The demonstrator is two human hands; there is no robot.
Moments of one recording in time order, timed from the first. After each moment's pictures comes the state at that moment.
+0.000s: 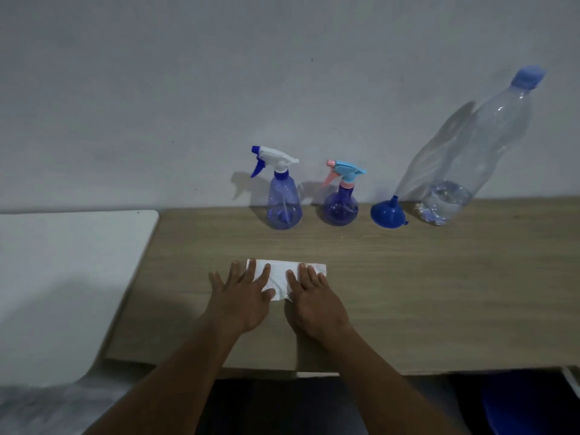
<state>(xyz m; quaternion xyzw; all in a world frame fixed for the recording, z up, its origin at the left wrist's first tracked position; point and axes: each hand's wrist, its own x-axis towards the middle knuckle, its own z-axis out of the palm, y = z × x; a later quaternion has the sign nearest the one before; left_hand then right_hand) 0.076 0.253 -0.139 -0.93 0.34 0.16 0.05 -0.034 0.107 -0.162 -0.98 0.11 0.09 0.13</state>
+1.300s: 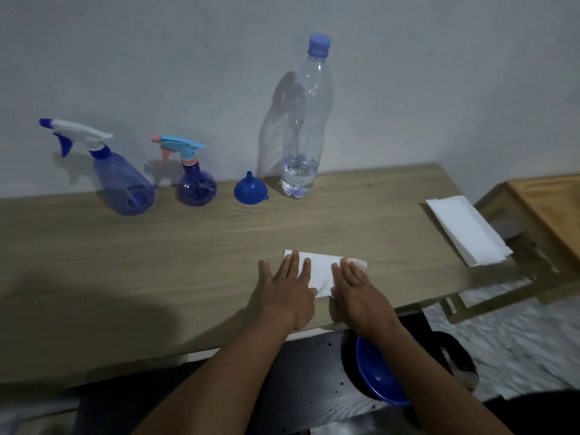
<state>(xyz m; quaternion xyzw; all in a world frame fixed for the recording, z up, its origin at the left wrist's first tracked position) -0.178 -0.029 -0.137 -0.84 0.49 0.22 0.06 -0.318 -0.146 -0.152 -0.96 0.25 0.12 0.11</state>
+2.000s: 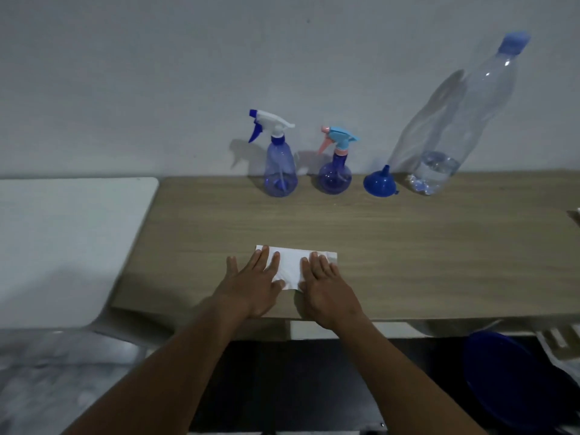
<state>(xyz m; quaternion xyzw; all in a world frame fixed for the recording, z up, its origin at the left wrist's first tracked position) 0.015 0.269 -0.137 -0.88 0.40 0.23 0.06 -0.109 0.124 -0.154 -0.98 0.13 0.13 0.11</state>
